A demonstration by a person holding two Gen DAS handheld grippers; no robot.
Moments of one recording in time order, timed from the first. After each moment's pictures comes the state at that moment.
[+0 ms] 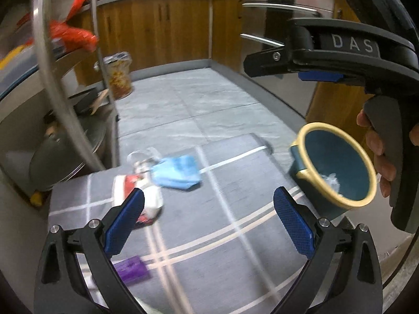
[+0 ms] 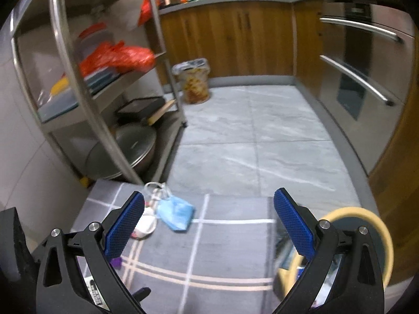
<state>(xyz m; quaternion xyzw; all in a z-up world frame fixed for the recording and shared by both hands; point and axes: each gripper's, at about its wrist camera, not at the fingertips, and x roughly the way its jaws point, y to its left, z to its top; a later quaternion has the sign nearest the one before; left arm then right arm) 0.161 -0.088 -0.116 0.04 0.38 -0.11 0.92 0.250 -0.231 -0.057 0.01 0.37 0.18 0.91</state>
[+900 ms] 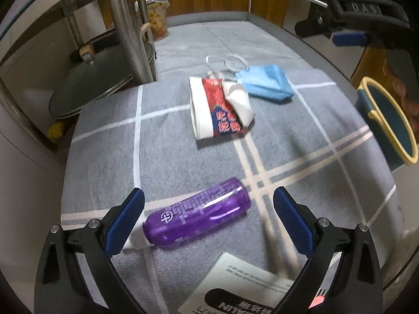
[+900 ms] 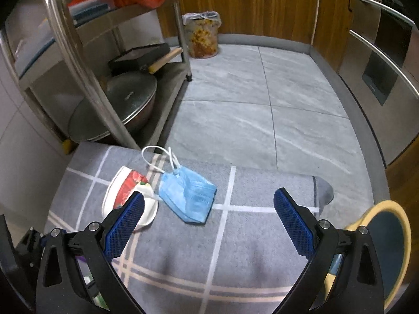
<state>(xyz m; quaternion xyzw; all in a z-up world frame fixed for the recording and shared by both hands) 0.151 0.015 -0.203 0.04 0.49 -0.04 0.87 0.297 -0.162 -0.133 -0.03 0.47 0.16 0.87</state>
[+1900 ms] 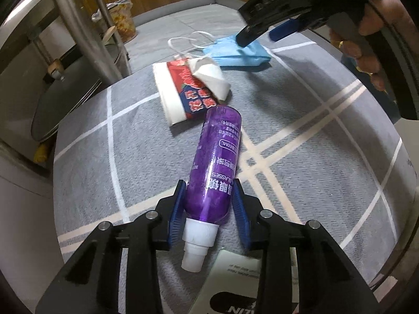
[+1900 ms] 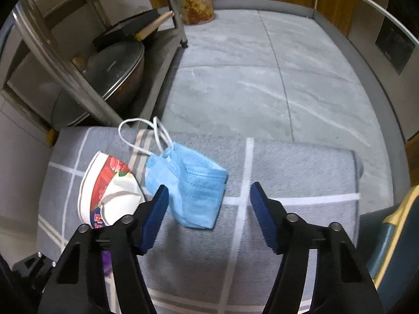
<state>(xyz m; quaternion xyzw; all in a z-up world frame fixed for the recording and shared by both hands) 0.147 -0.010 -0.221 0.13 0.51 -0.10 0.84 0.332 -0.138 -0.206 -0.01 0.56 0.16 0.81</state>
